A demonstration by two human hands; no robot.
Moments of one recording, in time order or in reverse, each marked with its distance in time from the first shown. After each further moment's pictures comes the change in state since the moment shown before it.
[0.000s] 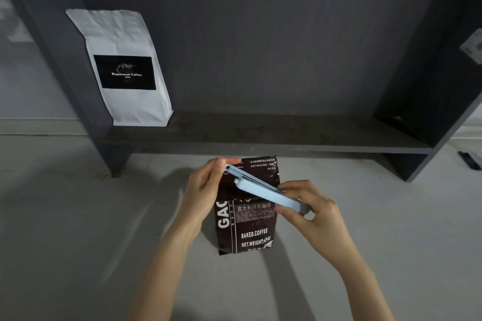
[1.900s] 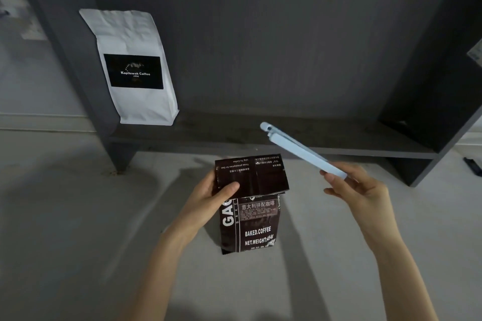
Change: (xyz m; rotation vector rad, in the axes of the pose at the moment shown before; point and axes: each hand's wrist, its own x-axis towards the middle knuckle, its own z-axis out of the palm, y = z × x) left_hand -0.010 -0.013 -0.014 -0.064 -0.195 -0.118; right_hand 0.016 -0.011 -0.047 0.333 0.256 0.228
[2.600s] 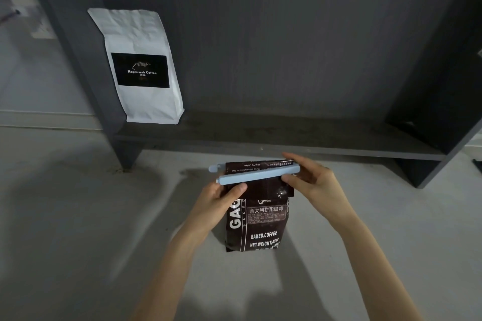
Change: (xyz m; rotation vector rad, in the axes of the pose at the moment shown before) left_hand -0.003 -0.005 0.007 0.005 0.033 -0.021; right_hand 0.020 0.012 0.047 -0.076 -0.339 0.060
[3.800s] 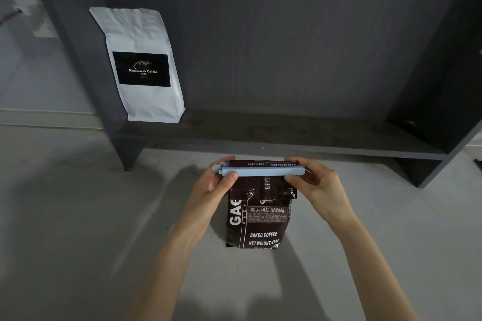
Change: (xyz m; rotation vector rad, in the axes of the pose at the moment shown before) left_hand 0.002 0.004 -0.005 -0.235 0.030 0.091; right_hand -0.006 0.003 0.002 0.015 0.082 -0.048
